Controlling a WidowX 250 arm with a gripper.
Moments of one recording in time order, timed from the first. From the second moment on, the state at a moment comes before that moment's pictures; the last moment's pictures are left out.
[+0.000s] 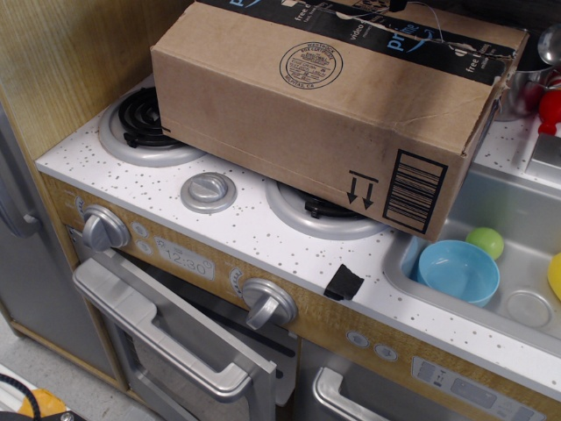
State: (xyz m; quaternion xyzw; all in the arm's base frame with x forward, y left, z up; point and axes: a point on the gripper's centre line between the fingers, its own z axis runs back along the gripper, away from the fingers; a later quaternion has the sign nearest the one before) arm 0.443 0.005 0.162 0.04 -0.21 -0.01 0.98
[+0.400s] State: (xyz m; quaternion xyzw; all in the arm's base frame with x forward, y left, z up) arm 0.442 0.005 0.140 0.04 -0.19 -0.01 0.98
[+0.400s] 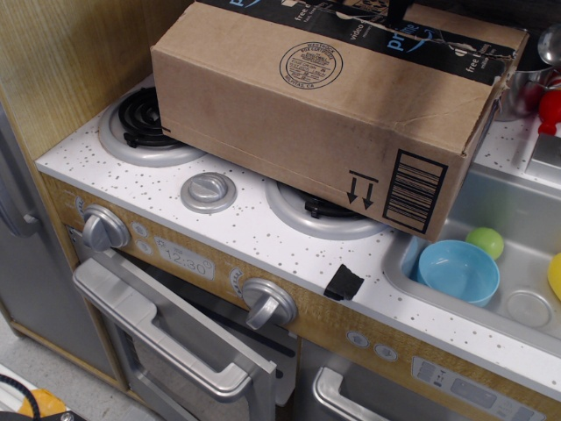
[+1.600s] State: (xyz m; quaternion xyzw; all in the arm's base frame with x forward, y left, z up) arm 0.455 0.003 0.130 -0.01 -0.17 0.03 0.98
